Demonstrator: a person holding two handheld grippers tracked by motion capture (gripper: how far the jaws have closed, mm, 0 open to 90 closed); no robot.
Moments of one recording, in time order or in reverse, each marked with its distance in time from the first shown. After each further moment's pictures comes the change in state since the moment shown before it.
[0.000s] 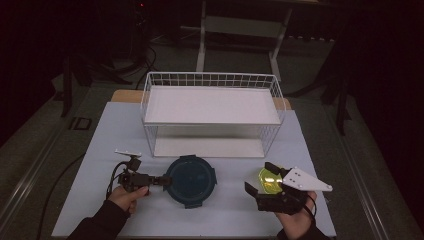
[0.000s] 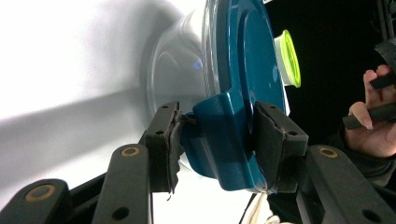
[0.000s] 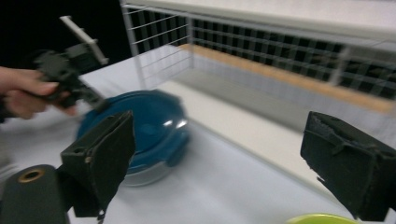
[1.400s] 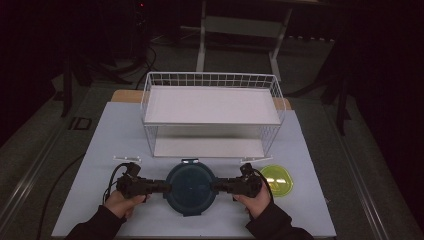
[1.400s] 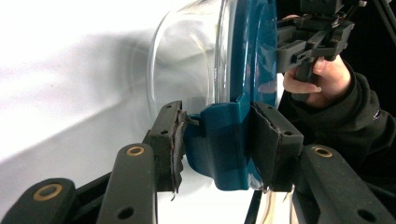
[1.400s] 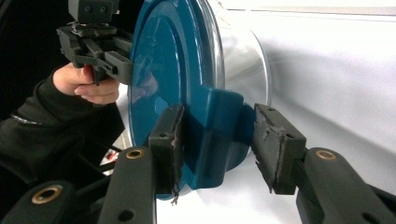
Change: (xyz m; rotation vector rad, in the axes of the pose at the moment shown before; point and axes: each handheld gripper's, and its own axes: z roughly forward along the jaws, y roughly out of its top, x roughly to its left) left arm -0.010 -0.015 -0.004 -0.011 -0.049 0.236; right arm -0.016 -0.046 0.121 0.371 0.465 0.515
